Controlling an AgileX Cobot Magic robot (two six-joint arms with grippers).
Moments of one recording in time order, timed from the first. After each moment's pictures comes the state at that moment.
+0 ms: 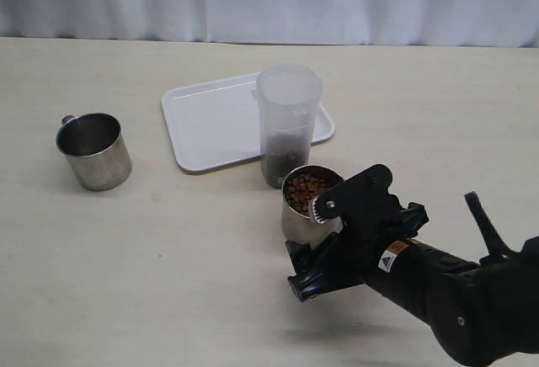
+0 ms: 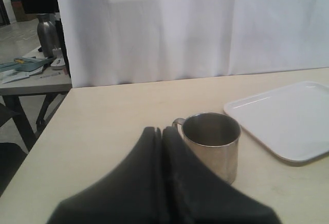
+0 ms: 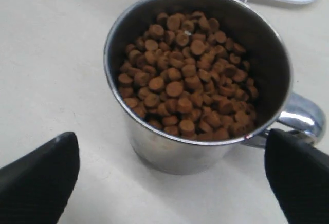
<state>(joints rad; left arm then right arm) 0.15 0.00 0.00 -0.25 0.21 0.34 0.84 1.72 -0.39 0.57 -0.56 -0.36</state>
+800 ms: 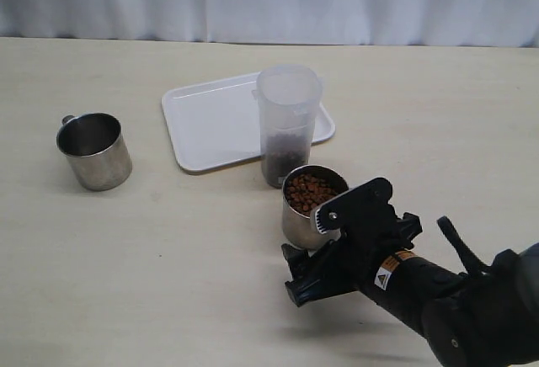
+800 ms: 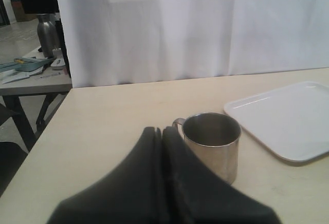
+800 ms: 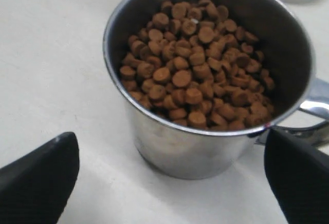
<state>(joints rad) 0.15 0.00 0.00 -0.25 0.21 0.34 0.84 1.83 -0.36 0.44 -0.73 -0.17</state>
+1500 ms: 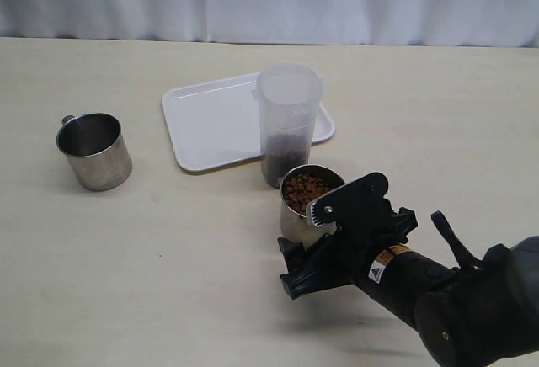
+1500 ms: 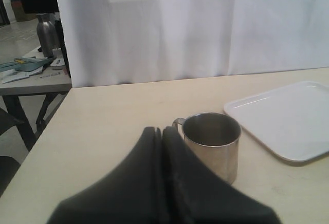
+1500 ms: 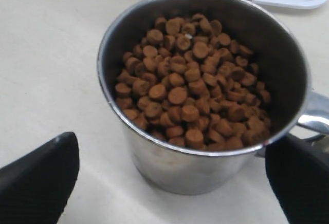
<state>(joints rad) 0.15 0.00 0.00 -0.25 0.21 0.34 0.84 1.84 -0.38 0.45 -0.74 -0.18</state>
